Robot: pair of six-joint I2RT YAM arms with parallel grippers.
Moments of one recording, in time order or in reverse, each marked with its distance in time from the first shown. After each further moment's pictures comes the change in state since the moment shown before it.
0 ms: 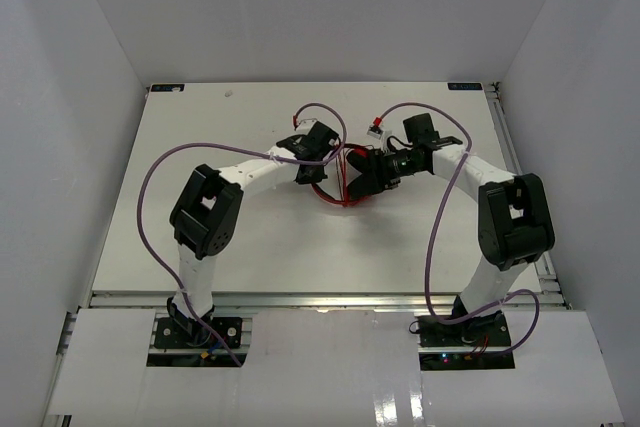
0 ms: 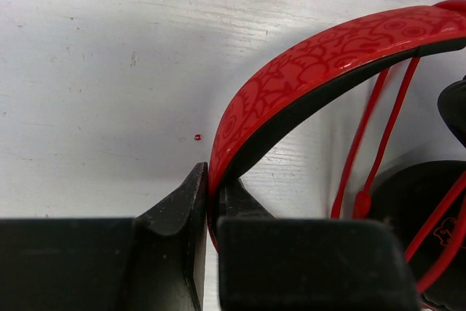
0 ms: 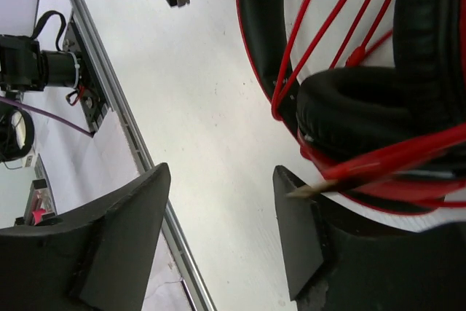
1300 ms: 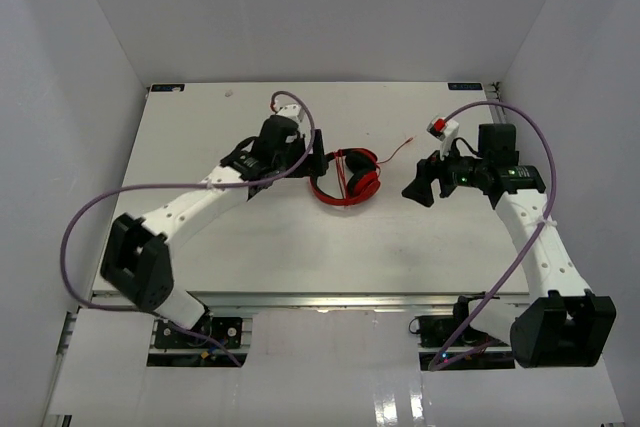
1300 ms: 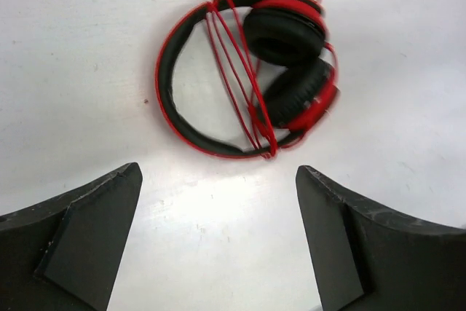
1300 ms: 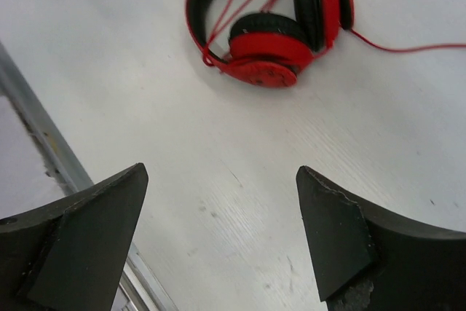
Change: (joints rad) left arm 0.041 -0.415 -0.231 0.164 0.267 0.173; right arm -0.244 -0.570 -0.126 -0.204 0.115 -0.347
